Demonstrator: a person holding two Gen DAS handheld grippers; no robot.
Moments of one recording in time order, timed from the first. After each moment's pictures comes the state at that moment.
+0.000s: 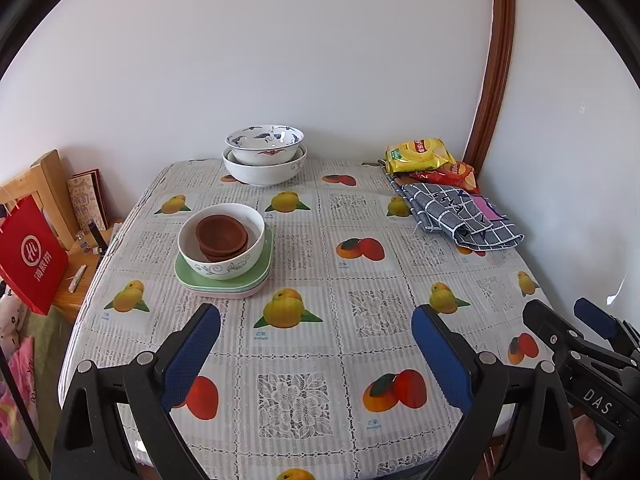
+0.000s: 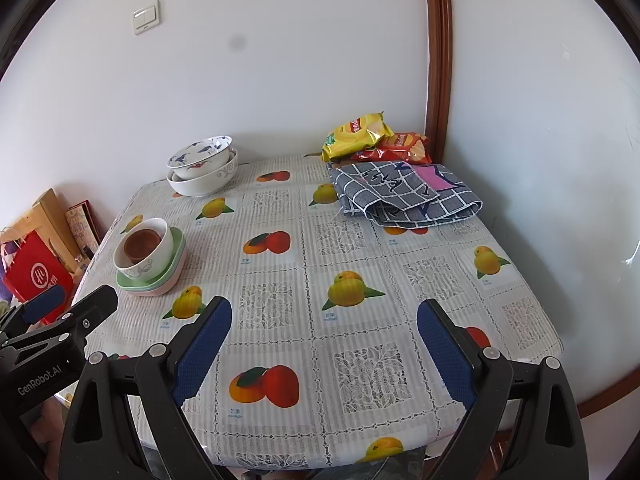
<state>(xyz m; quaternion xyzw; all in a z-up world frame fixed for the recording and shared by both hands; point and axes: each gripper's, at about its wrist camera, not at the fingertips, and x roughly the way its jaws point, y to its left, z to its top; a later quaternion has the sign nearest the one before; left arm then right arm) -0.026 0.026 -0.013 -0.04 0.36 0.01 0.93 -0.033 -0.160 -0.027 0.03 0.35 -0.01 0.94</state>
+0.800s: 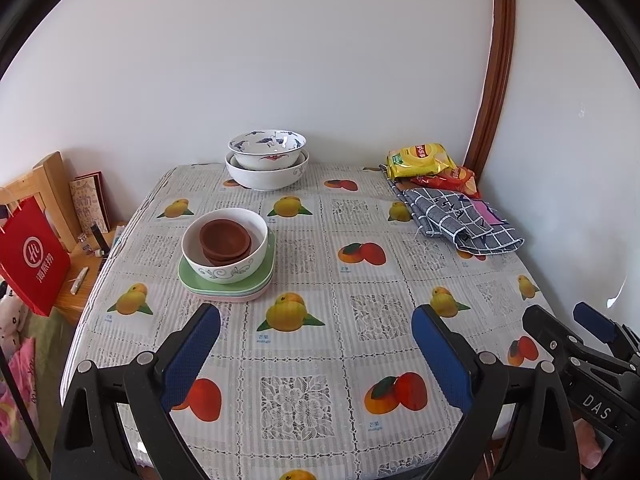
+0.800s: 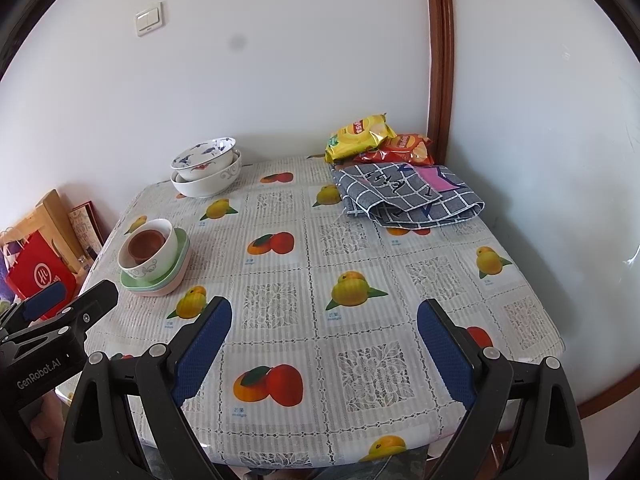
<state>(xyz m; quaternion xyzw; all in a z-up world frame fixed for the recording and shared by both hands) -0.029 0.028 -0.008 -0.04 0.35 0.02 0.94 -0.035 -0.161 -0.025 0.03 0.35 0.00 0.94</state>
